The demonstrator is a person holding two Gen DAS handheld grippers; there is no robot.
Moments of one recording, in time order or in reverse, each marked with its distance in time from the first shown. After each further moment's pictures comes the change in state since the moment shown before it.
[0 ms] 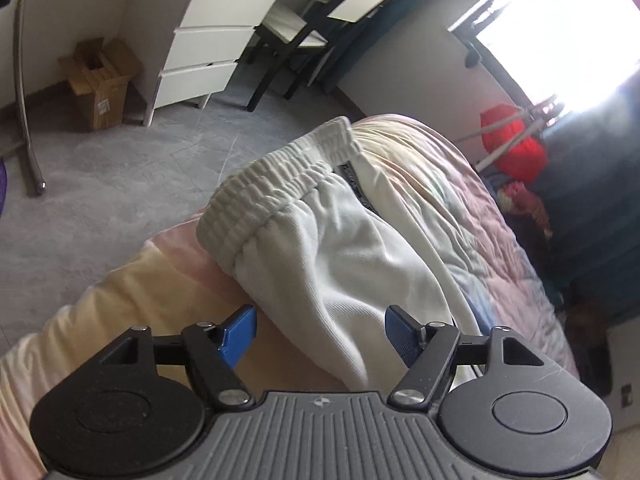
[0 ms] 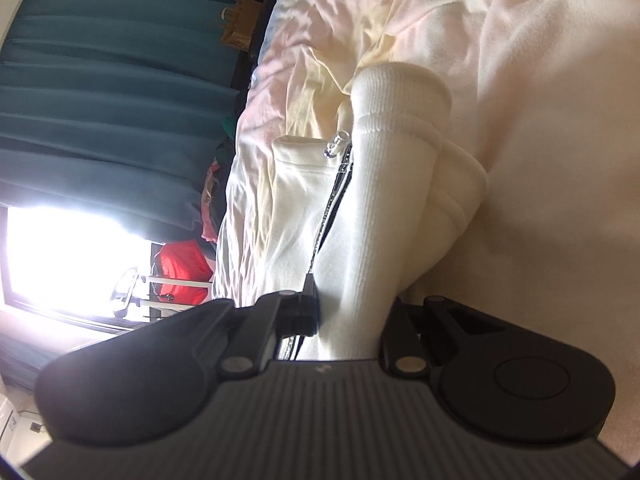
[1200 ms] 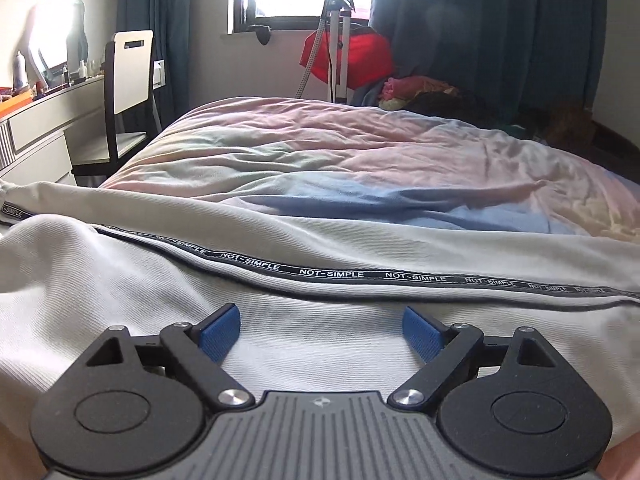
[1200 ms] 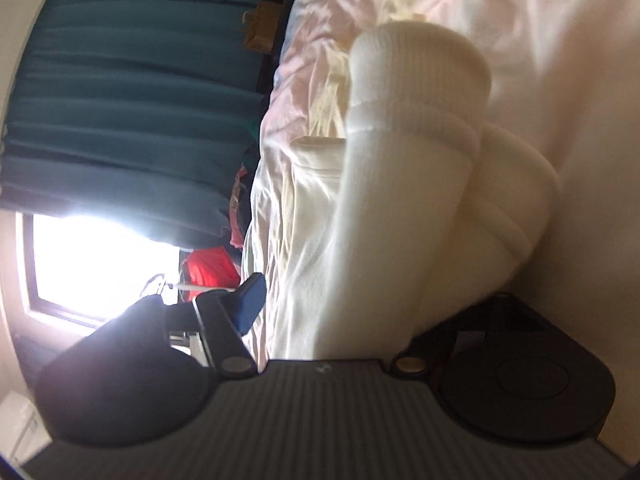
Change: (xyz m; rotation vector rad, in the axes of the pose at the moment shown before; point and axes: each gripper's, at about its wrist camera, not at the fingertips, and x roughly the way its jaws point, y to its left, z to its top) left arm 0.162 -0.231 -0.178 0.699 -0.154 -0.006; right arm 0.049 -0.001 0.012 -0.018 0.001 0.109
